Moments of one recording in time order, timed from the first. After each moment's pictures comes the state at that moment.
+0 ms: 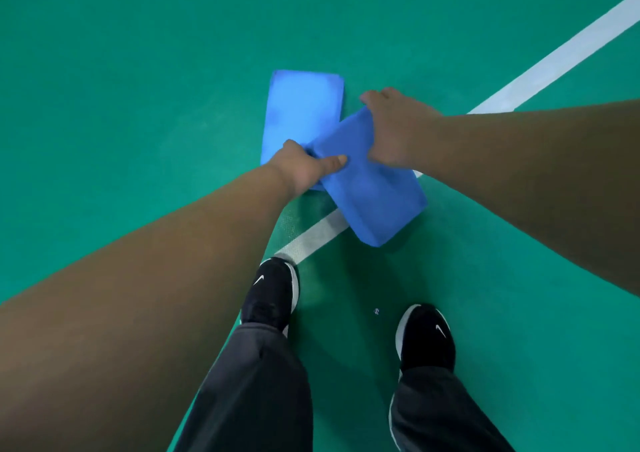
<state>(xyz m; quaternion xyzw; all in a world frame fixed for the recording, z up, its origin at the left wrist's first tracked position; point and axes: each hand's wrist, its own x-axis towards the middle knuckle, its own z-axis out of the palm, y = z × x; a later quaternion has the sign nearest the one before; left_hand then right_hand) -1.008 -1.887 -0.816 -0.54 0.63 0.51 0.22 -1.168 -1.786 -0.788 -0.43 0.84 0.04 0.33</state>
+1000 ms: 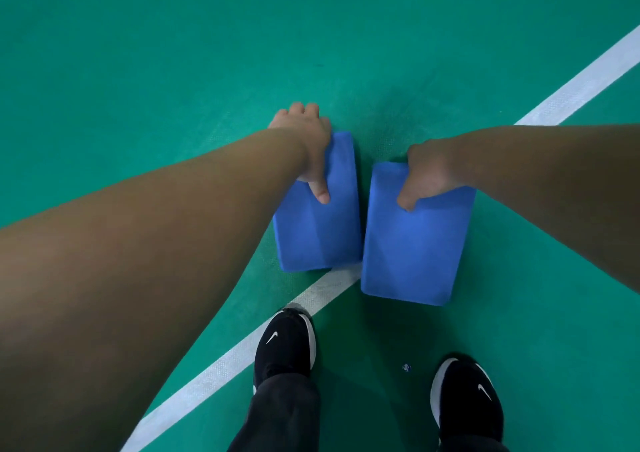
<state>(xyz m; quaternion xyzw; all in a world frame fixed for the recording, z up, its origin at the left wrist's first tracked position) -1.097 -1.978 -0.849 -0.17 0.90 0.00 0.41 -1.212 -1.806 -0.845 -0.35 0.76 0.24 0.49</state>
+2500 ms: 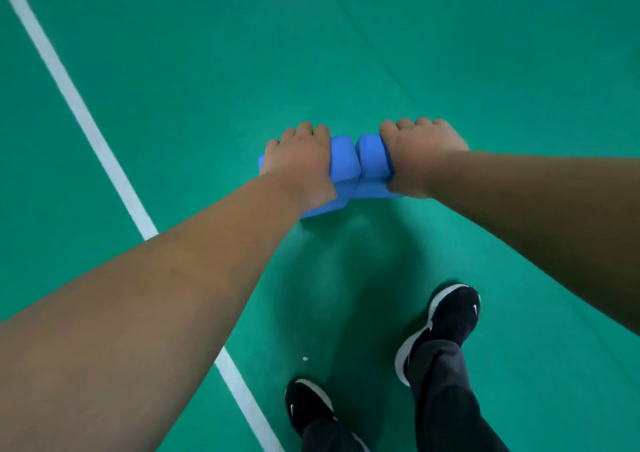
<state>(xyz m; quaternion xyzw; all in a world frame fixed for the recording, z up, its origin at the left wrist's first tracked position) -1.175 -1.264 -0.565 0.45 0.86 -0.08 0.21 -1.047 -1.110 -0.576 0.20 0.95 -0.02 0.24</state>
